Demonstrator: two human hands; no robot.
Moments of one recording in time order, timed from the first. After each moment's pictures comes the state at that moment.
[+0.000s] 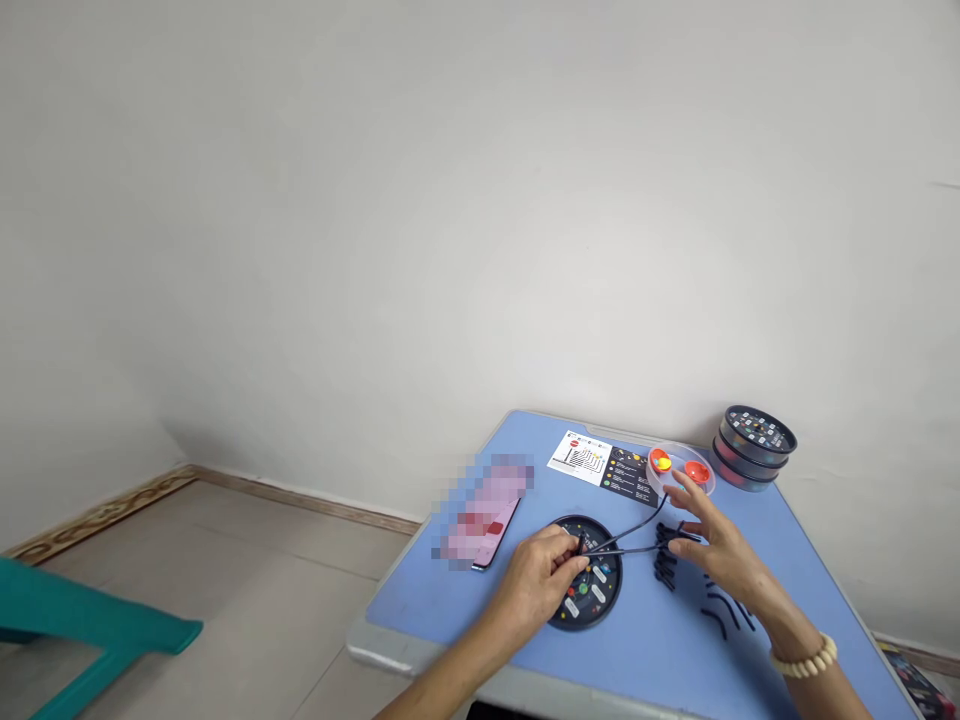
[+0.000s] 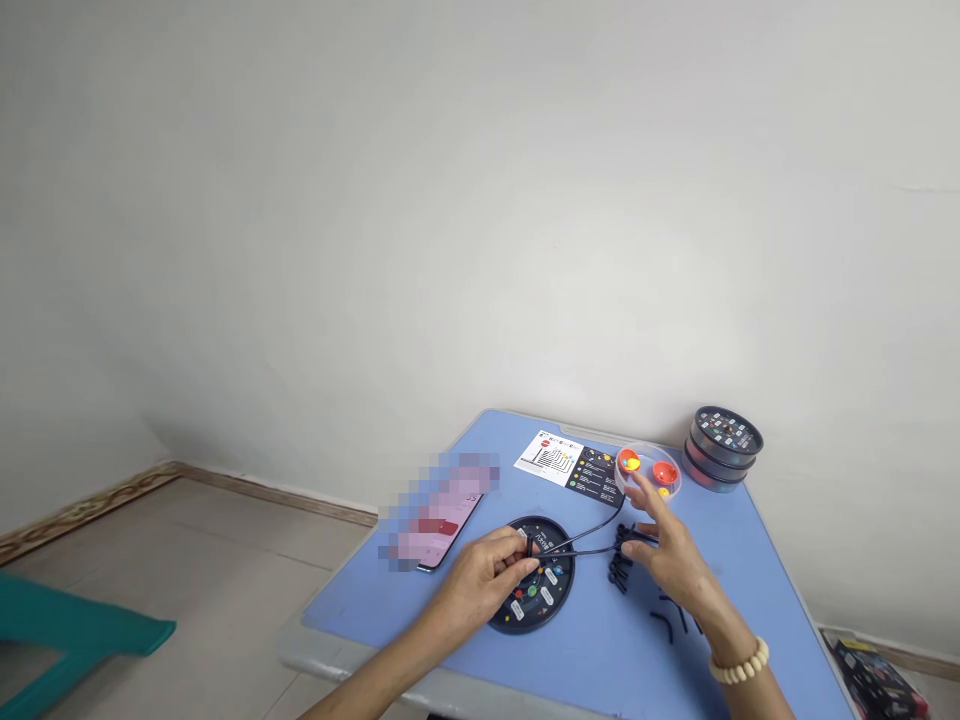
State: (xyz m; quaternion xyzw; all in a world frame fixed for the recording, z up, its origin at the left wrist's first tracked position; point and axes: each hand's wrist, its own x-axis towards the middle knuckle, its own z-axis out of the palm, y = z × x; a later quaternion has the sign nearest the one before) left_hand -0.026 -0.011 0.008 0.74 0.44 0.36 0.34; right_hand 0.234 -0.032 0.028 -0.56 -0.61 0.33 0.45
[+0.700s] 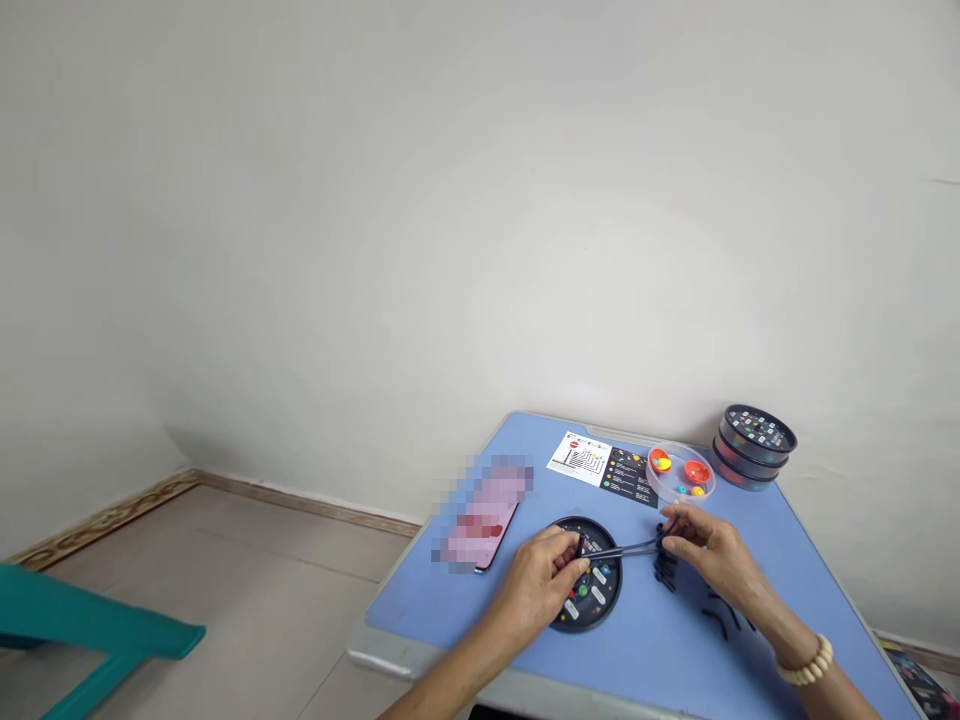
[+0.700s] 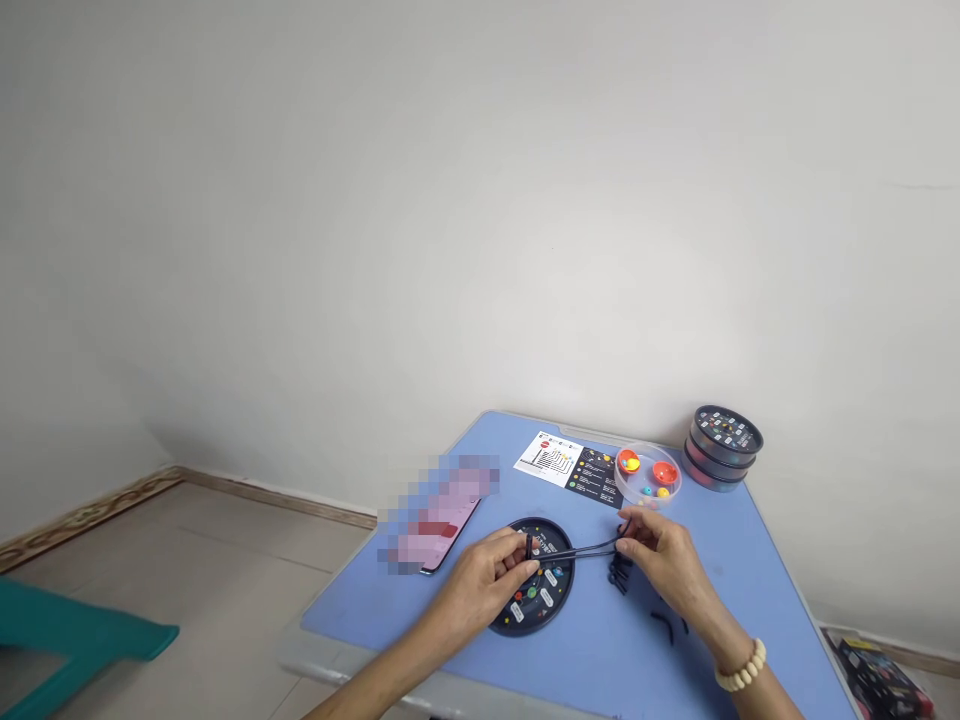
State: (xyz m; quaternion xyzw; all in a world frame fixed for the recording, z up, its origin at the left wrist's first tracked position) left_hand -0.023 -0.010 0.003 0.74 0.45 0.35 0.35; right_hand 0.240 -0.028 0.011 -0.59 -0.63 0.29 0.41
